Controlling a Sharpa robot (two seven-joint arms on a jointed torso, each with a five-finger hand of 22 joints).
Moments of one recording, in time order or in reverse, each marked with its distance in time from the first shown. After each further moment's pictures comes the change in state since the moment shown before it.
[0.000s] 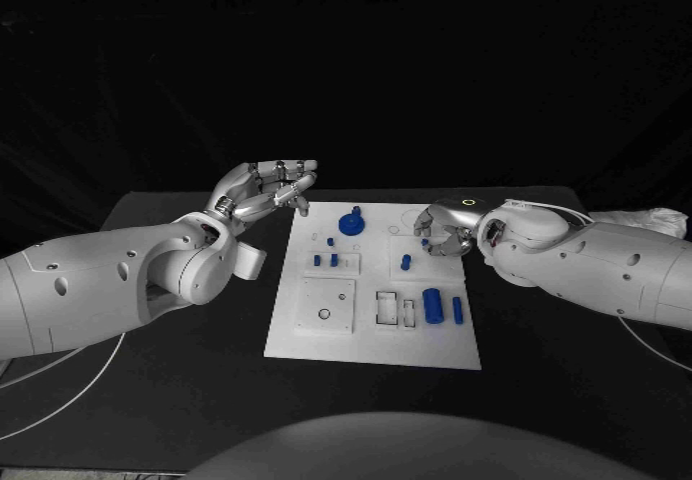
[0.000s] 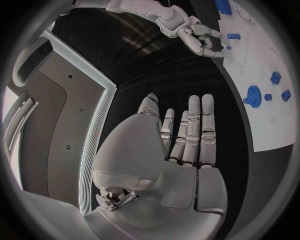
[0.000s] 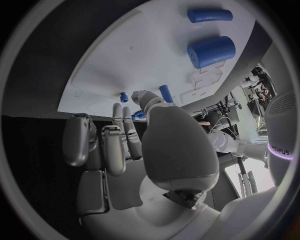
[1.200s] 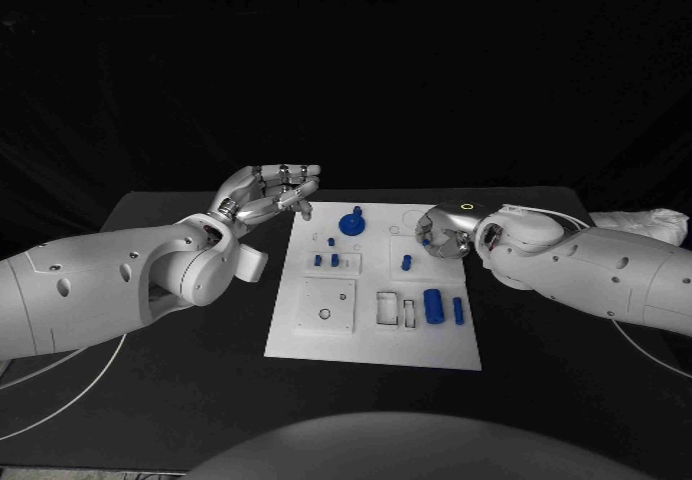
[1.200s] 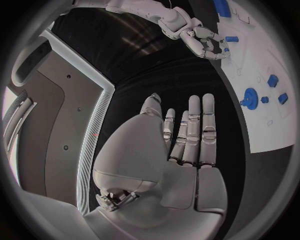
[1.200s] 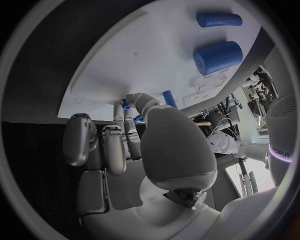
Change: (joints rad) left arm -0.004 0.001 0.000 0.005 -0.008 0.001 -0.023; left_hand 0.044 0.008 -0.011 0.000 0.045 0.004 0.018 0.000 0.000 -0.016 0.002 0.026 -0.002 -0.003 0.003 0.000 -0.022 0.000 0.014 0.007 -0.025 -0.007; right arm -0.025 0.029 0.001 -0.056 0.007 -0.012 0.021; right_hand 0.012 0.036 0.053 -0.103 0.040 0.063 0.012 0.087 0.201 0.016 -0.016 0.096 0.058 0.000 -0.007 -0.006 0.000 0.000 -0.004 -0.004 0.005 0.000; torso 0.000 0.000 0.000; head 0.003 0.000
